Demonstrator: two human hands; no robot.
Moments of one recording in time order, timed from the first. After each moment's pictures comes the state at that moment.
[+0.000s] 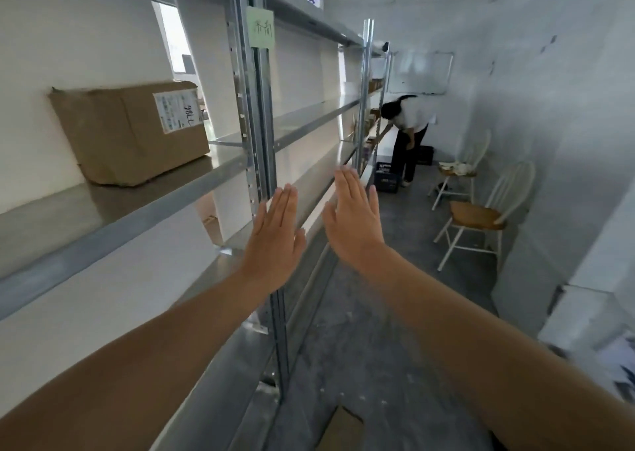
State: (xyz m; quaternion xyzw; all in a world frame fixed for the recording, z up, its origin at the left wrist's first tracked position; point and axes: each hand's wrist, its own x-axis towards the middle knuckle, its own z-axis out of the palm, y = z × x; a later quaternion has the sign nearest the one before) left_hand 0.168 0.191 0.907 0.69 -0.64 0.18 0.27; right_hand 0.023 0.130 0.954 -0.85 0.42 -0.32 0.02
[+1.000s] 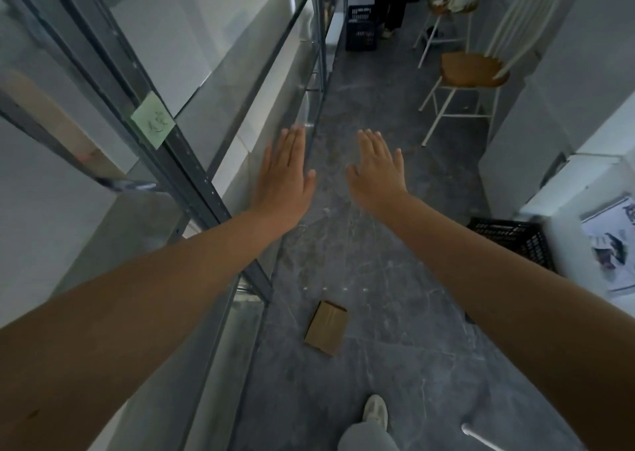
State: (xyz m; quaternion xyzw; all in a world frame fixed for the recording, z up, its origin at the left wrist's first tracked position) left_hand 0.109 -0.047 0.774 0.69 -0.69 0.00 0.21; right_hand -0.052 -0.107 0.780 -0.80 0.56 -0.15 0.15
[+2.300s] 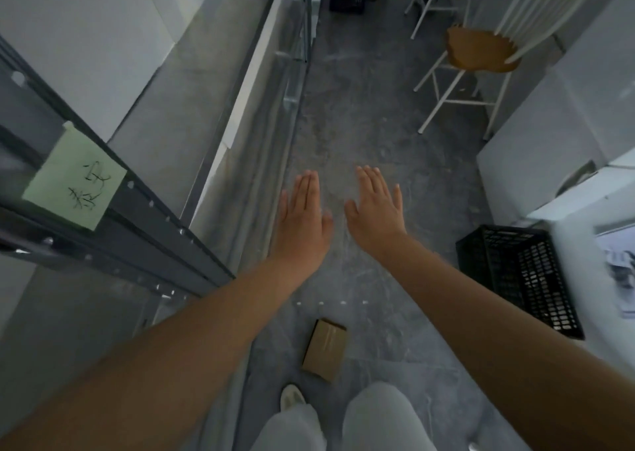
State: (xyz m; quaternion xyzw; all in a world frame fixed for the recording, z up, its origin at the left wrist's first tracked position) left_hand 0.197 -0.194 0.648 0.70 -0.66 -0.14 0.22; right_hand 0.067 -0.245 0.669 -0.77 0.61 -0.08 0.17
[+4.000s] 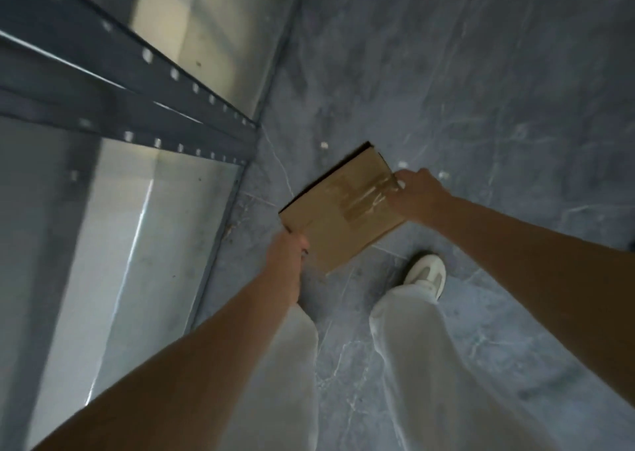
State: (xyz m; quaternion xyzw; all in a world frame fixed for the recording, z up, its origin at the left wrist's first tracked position) left_hand 0.149 -0.062 0.117 0.77 0.19 -0.54 0.28; right_hand 0.018 -0.231 0.094 -0.66 0.54 0.28 0.44
